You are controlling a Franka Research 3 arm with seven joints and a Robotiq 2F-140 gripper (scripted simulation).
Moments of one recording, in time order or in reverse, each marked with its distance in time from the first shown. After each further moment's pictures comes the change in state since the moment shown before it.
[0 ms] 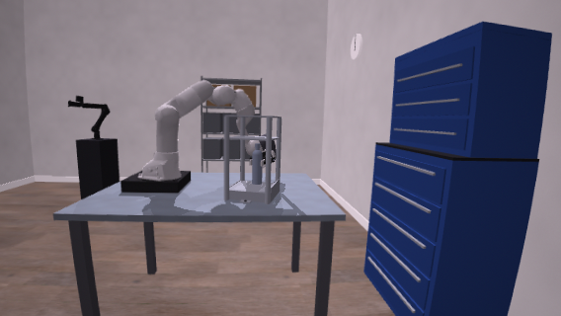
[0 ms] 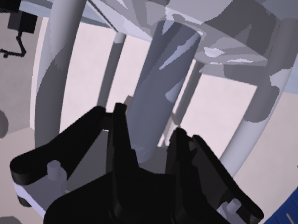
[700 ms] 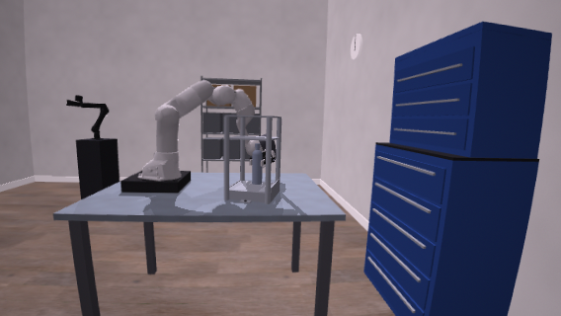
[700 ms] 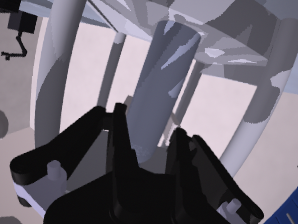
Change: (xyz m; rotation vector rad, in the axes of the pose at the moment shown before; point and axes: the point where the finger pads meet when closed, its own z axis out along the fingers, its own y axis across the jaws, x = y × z) arm 0.000 0.000 0.000 0.000 0.000 0.000
